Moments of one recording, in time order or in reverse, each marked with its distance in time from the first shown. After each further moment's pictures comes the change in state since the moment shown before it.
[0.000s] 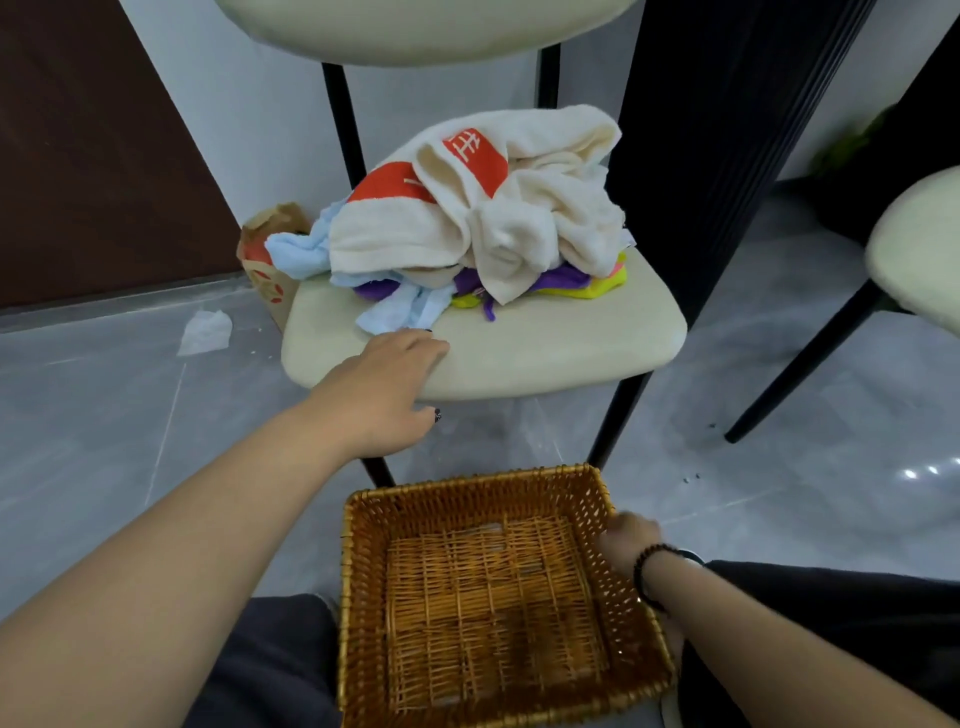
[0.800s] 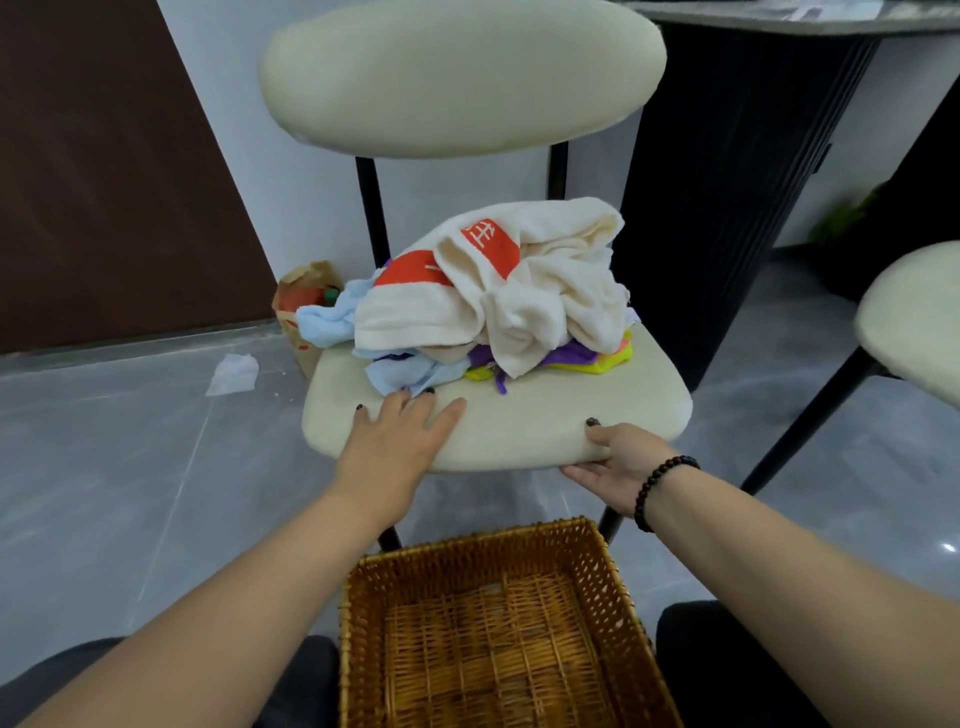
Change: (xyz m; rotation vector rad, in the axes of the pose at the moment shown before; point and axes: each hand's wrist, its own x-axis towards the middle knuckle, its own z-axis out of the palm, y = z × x) left_hand -0.006 0.002 0.035 0.426 0.132 -0.089; right_hand -0.075 -0.113 -0.111 1.514 -0.142 0.059
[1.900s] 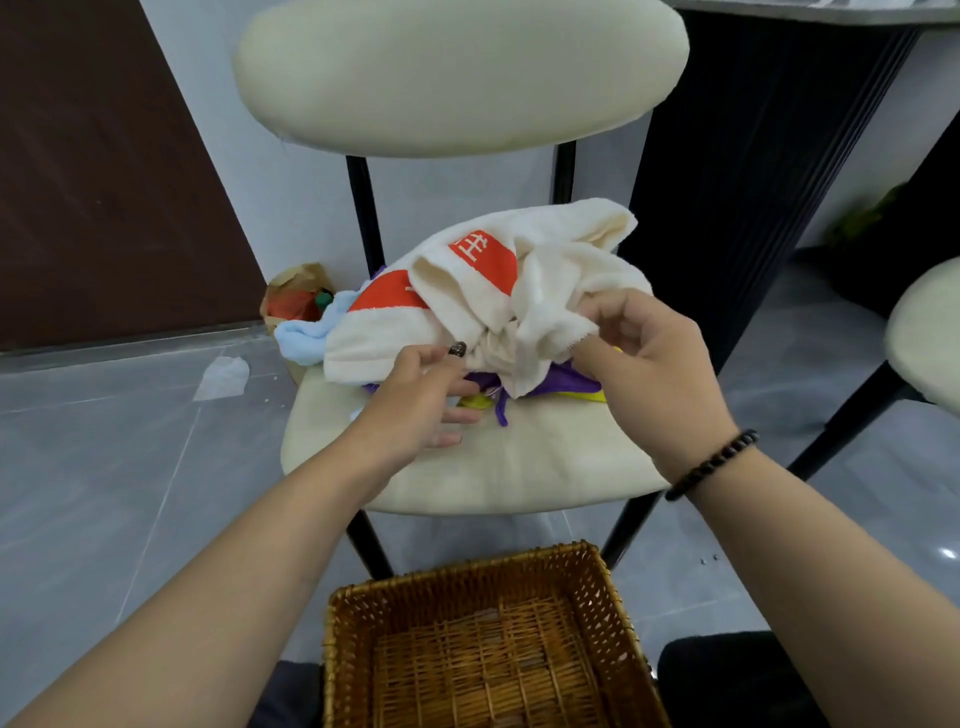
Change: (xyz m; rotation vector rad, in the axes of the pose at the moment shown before) left_hand 0.042 0.002 -0.070 -1.713 -0.045 -0.422; right_hand -0.034 -0.055 0.045 -0.730 -0.159 -1.089
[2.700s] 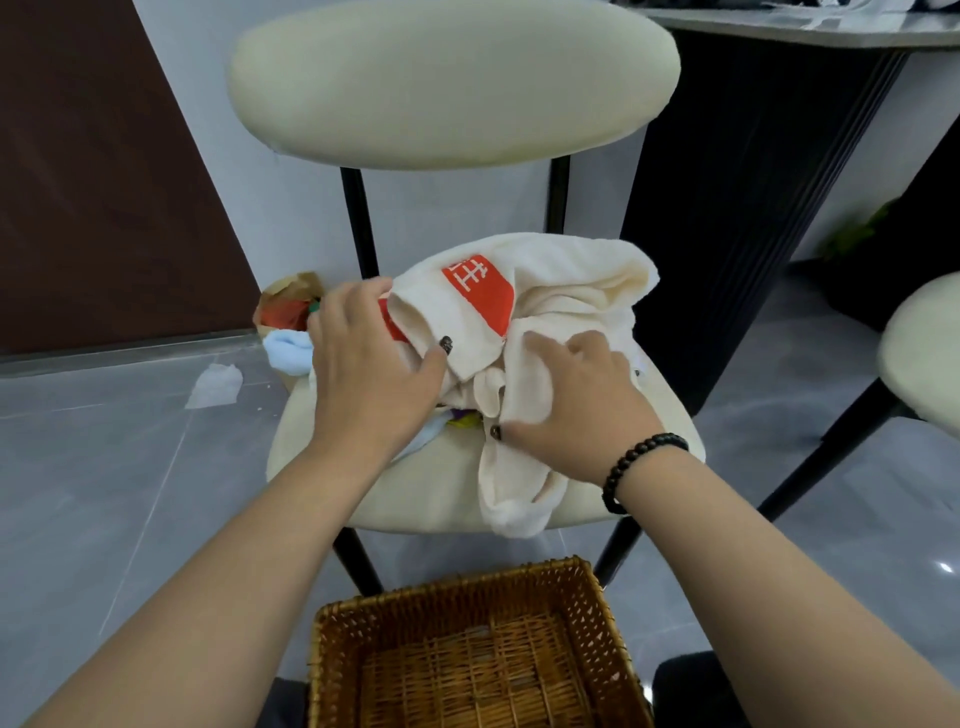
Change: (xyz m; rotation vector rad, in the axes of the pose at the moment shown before) left_hand 0.025 0.003 -0.008 0.623 0.663 0.684; right_hand 0.009 0.011 0.017 -0.896 -0.339 0.053
